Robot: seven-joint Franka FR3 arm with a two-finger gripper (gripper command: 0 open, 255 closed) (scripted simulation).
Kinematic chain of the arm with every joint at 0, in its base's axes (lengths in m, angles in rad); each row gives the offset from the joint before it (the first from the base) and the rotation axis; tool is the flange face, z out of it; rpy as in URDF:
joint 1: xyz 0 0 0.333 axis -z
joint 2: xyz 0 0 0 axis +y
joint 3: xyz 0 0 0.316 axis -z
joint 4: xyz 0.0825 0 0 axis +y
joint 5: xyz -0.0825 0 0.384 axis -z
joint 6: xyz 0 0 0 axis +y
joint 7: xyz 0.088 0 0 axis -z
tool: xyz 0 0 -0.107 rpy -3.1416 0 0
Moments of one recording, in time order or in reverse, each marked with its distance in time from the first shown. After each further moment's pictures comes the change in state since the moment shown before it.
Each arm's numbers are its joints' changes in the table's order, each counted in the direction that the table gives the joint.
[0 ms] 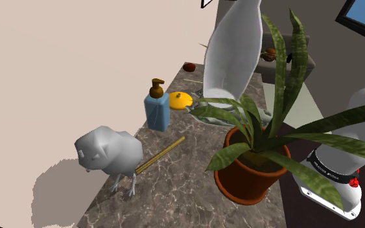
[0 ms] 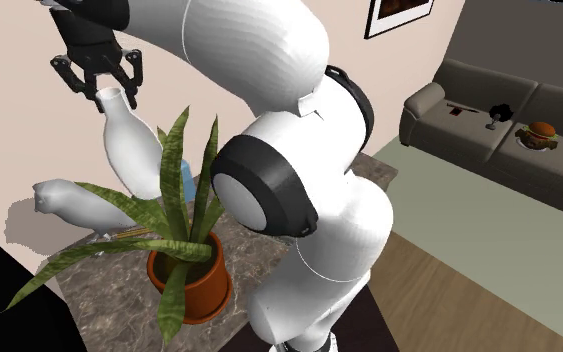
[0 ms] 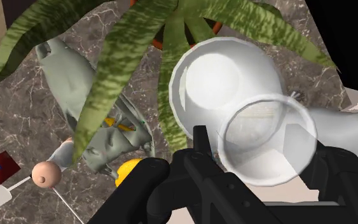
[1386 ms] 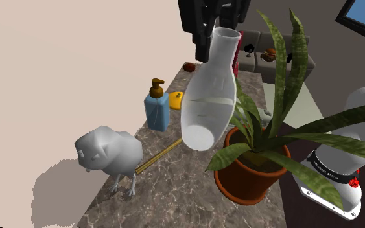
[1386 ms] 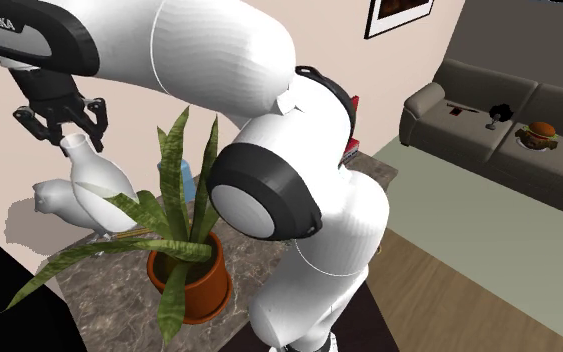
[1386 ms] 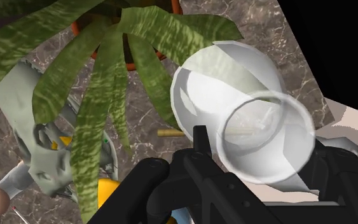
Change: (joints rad) arm -0.071 0.032 -0.103 0.166 -0.004 -0.207 0.158
